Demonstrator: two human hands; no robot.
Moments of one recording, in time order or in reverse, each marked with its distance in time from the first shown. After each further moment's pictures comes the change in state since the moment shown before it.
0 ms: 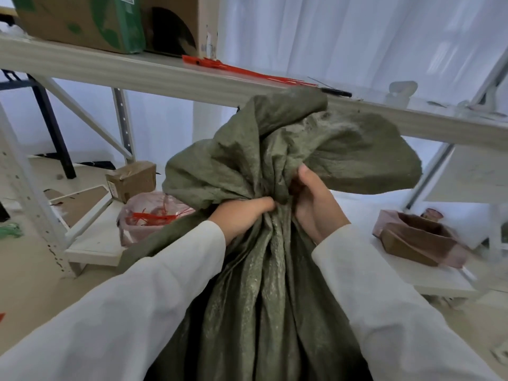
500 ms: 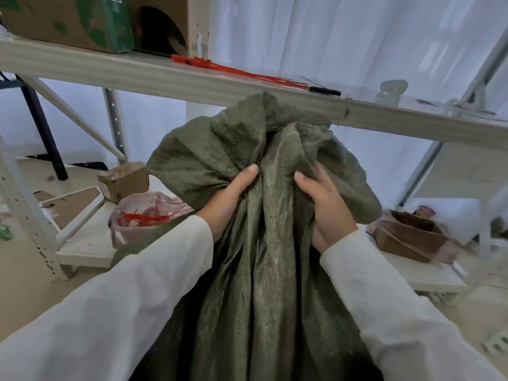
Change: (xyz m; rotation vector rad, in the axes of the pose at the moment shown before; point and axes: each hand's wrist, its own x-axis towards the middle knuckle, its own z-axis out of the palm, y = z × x) left_hand 0.007 0.008 0.001 -0.385 -0.129 -0.030; right_hand -0.021 -0.015 -0.003 -0.056 0.050 -0.125
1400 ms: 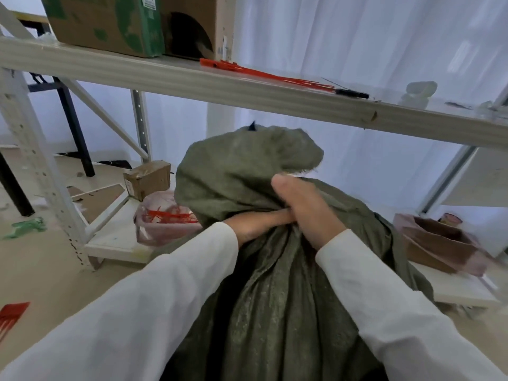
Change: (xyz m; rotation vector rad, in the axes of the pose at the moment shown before) left_hand -0.014 -0.011 -0.009 0.327 -0.218 0.025; right_hand 0.002 0.016 0.042 -0.491 -0.215 -0.094
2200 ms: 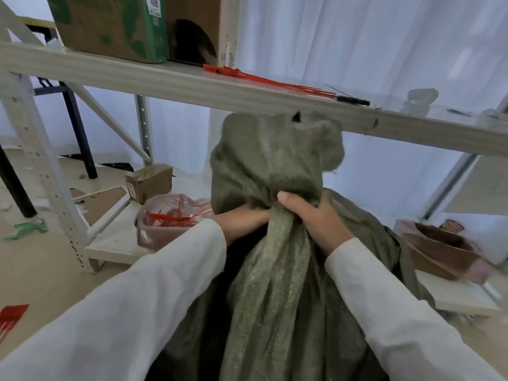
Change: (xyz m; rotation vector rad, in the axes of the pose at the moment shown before) left_hand 0.003 0.005 -0.020 0.201 -0.031 -0.044; right_hand 0.001 0.014 -0.017 0.075 0.162 0.133
